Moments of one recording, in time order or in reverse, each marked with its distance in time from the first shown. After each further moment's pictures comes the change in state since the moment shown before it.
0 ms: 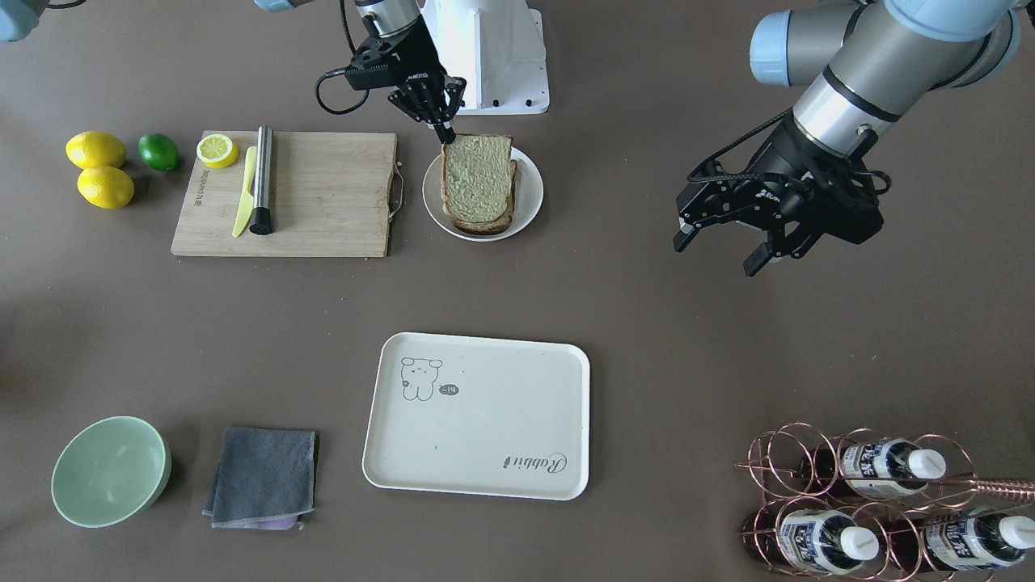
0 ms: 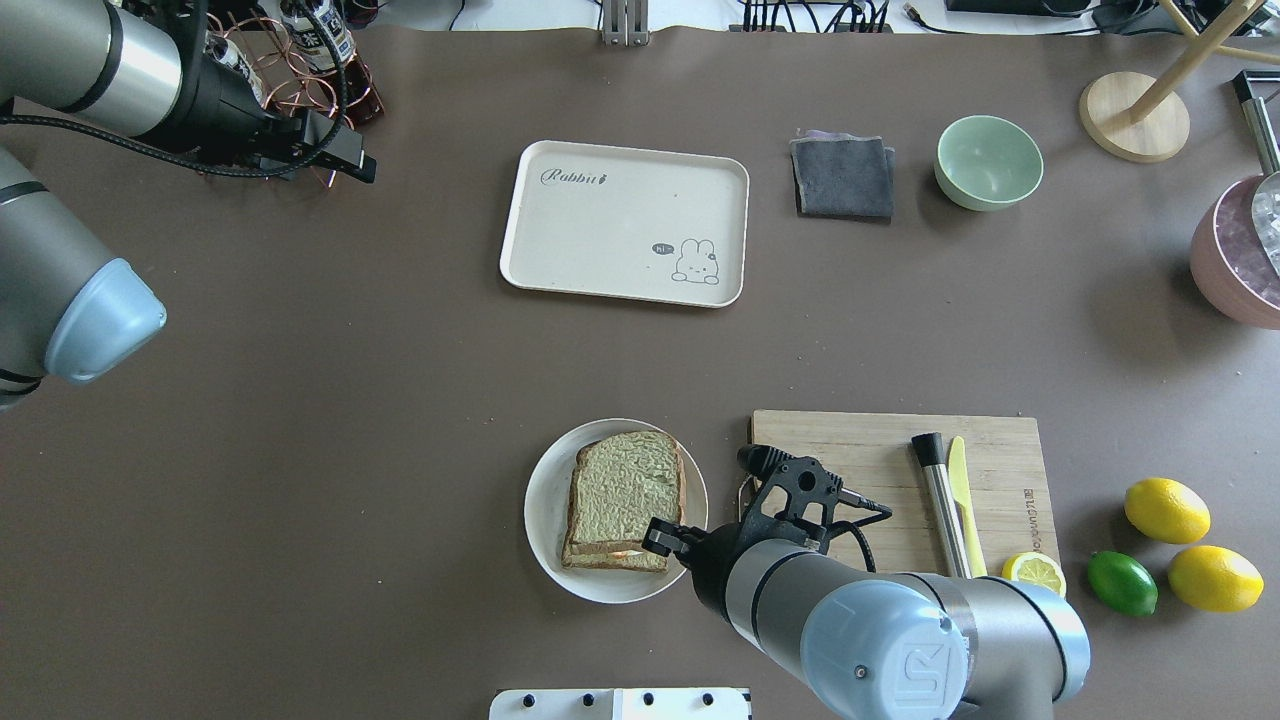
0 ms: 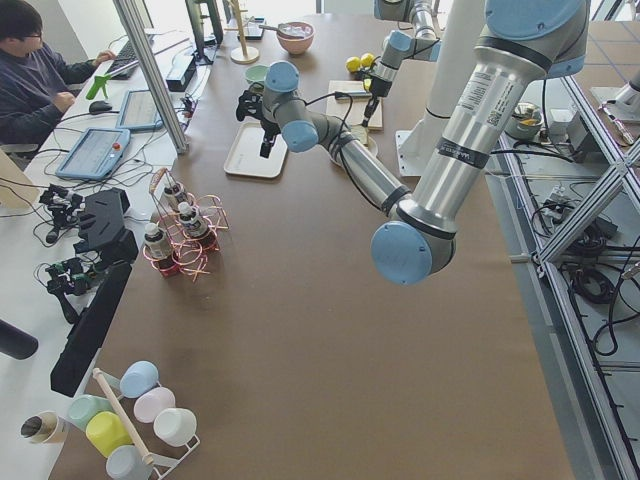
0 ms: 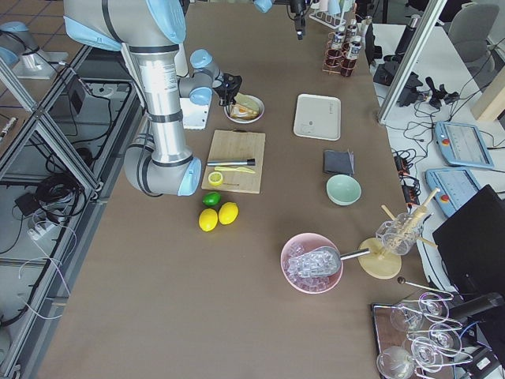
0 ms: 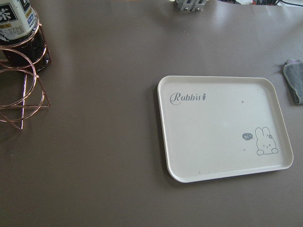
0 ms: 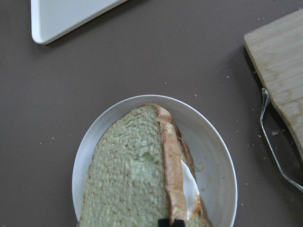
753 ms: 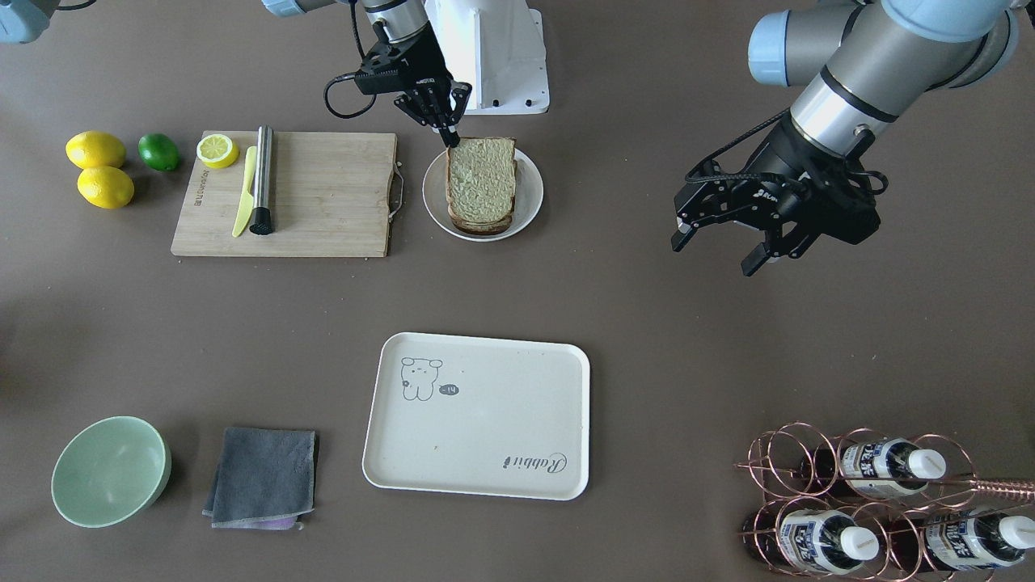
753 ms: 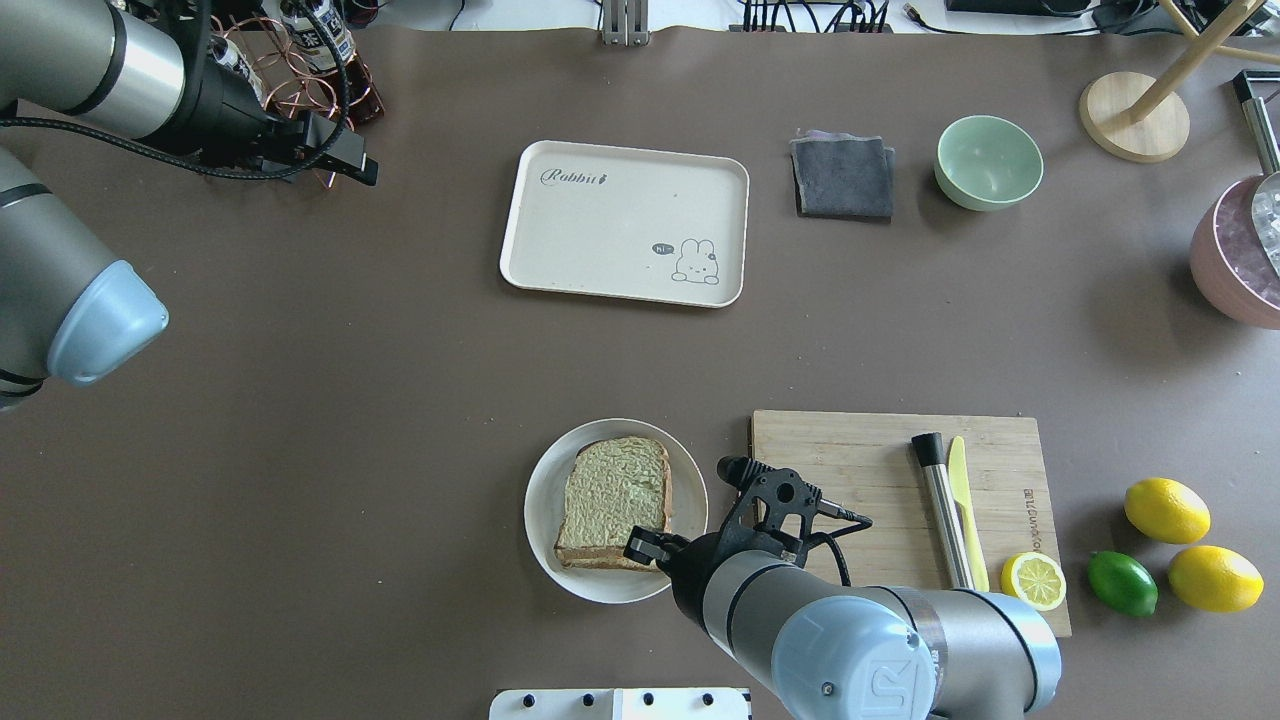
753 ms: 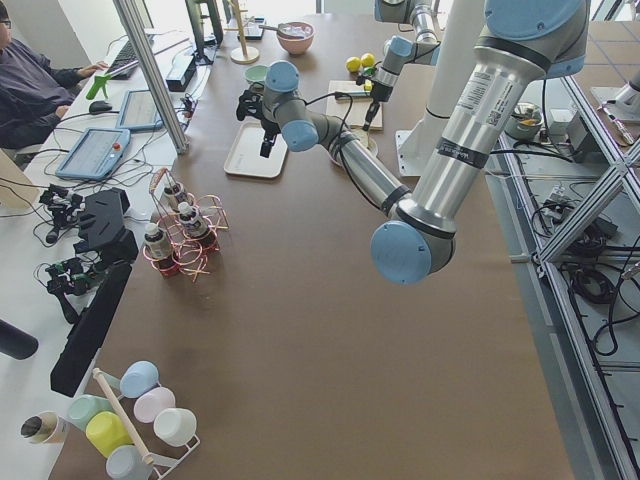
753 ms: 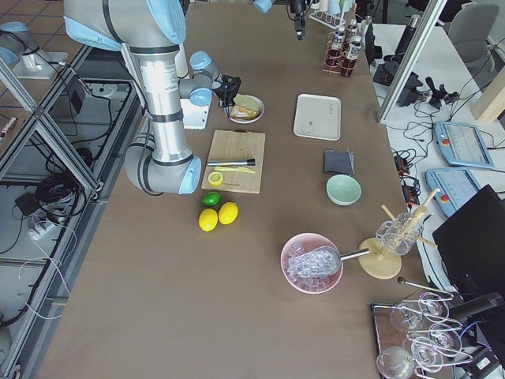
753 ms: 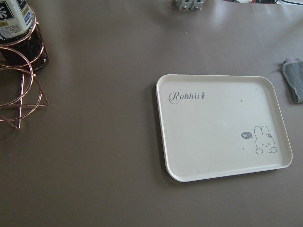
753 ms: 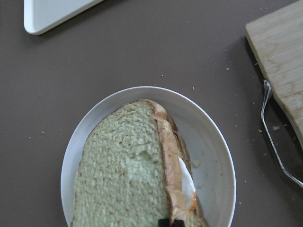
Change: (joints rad) left arm 0.002 -0.002 0.001 0.000 0.000 0.000; right arm -0.010 0.005 -0.031 0.001 -0.007 -0.015
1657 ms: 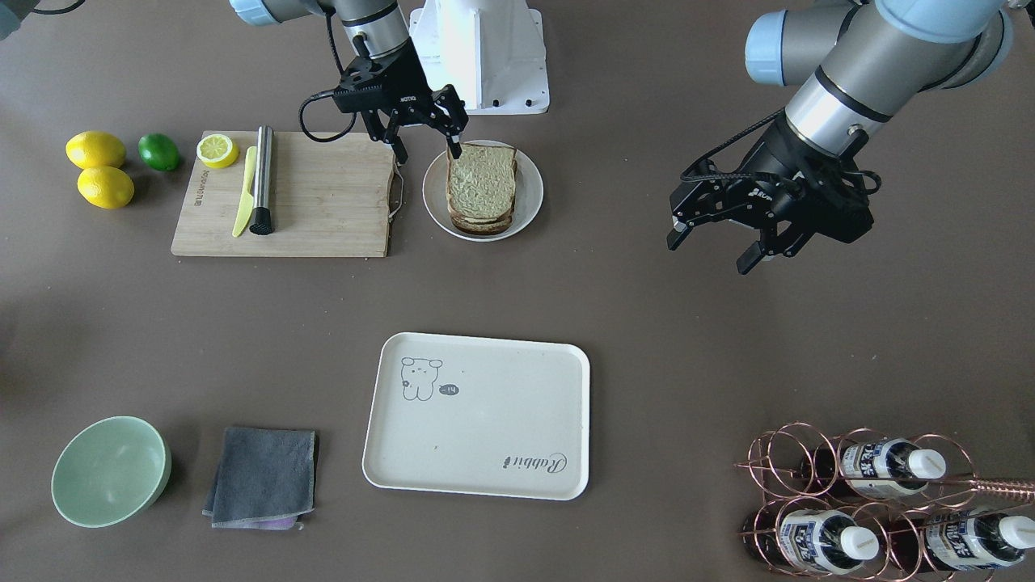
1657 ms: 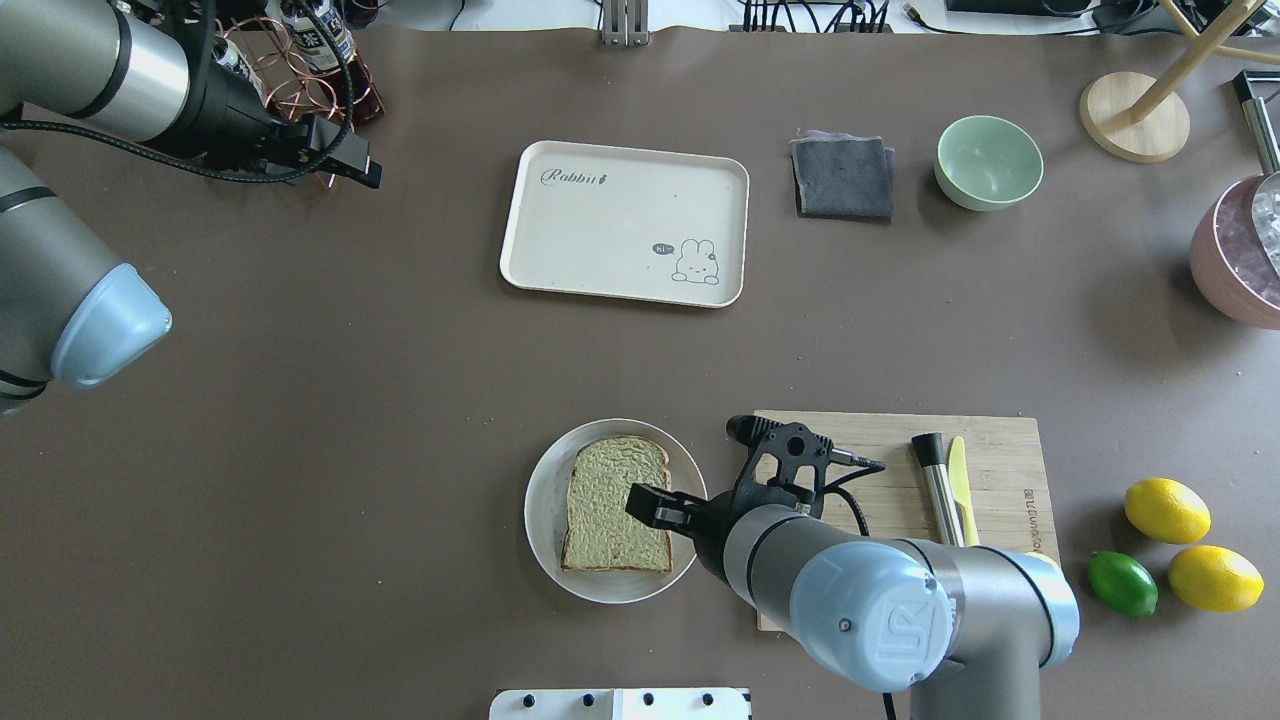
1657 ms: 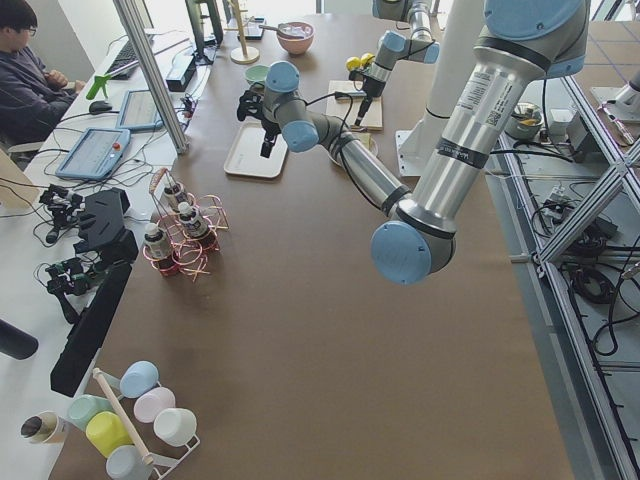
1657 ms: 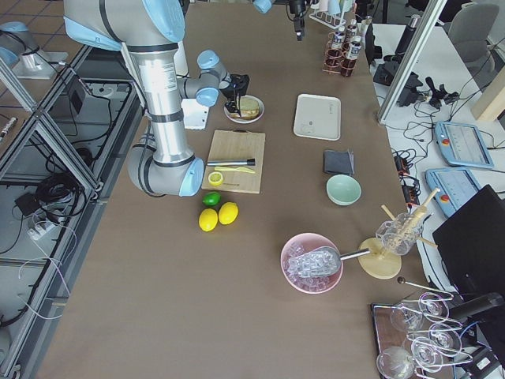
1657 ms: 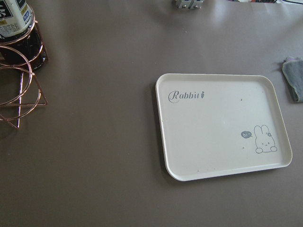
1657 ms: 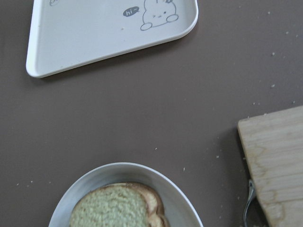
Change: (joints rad) left arm 0.018 0.001 -0.004 -0.003 0.005 -0.028; right arm 0.184 -0.012 0.023 -0.054 0.136 -0.180
